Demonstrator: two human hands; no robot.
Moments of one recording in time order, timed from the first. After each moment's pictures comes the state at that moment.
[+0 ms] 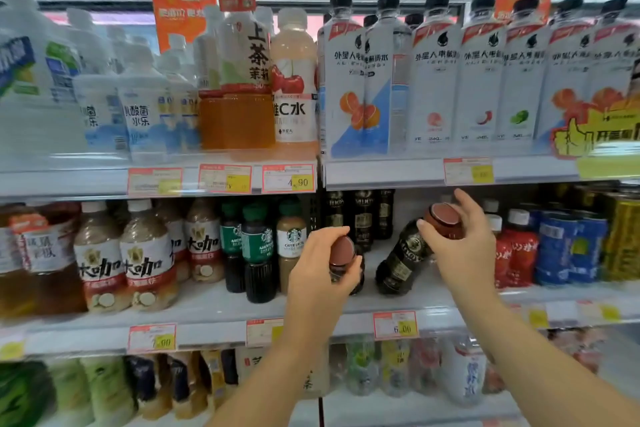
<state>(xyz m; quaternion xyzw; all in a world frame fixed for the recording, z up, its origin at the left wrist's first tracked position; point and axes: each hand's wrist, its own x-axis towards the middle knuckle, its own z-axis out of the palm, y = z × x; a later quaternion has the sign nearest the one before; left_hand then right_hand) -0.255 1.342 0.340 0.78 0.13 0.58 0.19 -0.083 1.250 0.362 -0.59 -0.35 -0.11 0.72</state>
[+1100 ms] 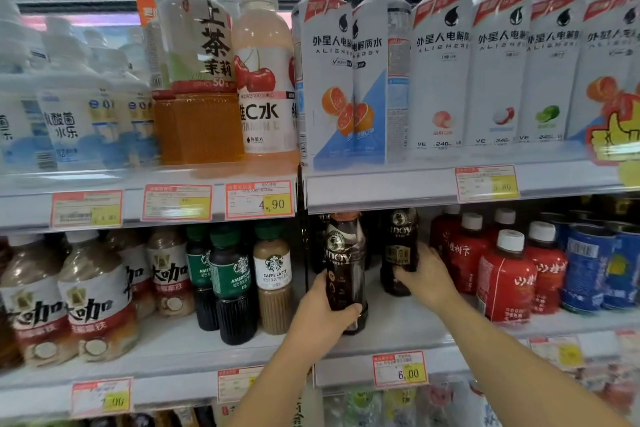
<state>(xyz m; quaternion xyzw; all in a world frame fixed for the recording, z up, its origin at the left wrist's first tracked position) -0.185 1.414 0.303 0.80 0.27 0.29 0.45 0.006 1.337 0.316 -0.78 -0.42 -0.02 0.47</state>
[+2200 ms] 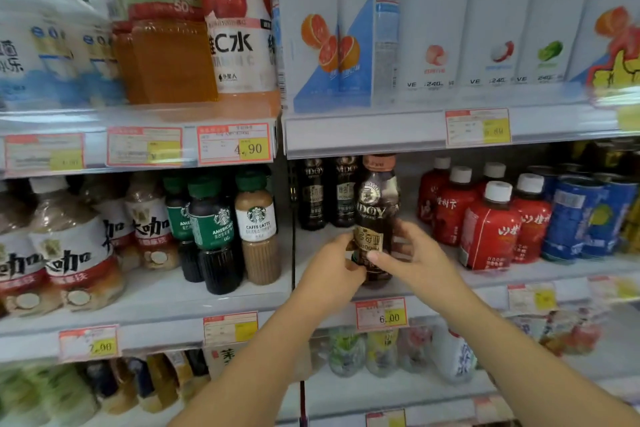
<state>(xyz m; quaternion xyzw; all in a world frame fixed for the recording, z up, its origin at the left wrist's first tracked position) -0.171 1.379 0.313 0.86 0.23 0.26 0.37 -0.051 1.282 0.307 -0.66 -0.47 0.12 0.57</state>
